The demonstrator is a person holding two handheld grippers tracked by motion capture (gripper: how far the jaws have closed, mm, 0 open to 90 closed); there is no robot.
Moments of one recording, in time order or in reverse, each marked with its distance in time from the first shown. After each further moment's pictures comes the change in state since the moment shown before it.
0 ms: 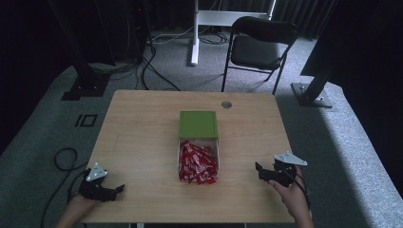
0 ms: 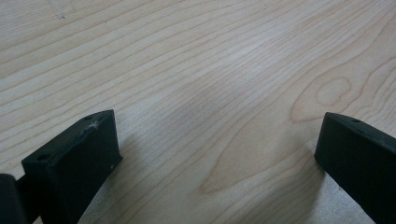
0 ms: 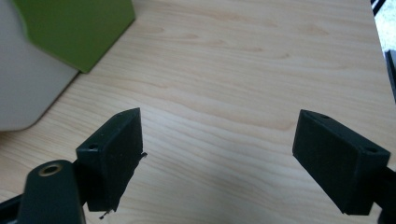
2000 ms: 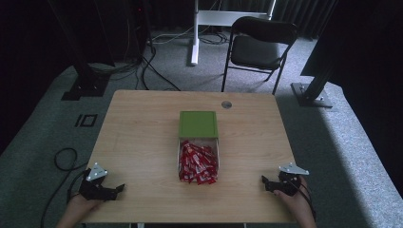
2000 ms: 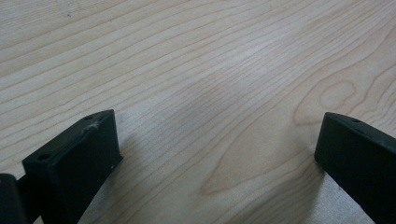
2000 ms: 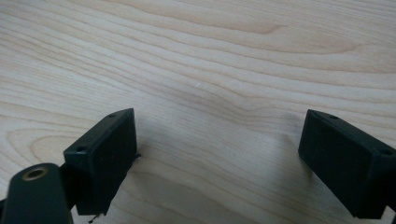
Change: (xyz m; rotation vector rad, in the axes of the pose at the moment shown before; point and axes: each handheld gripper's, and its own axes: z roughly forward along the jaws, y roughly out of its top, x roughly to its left) left arm -0.001 0.000 0.000 0.000 0.018 -0.018; right arm -0.034 -0.059 0.020 0.123 -0.008 -0.002
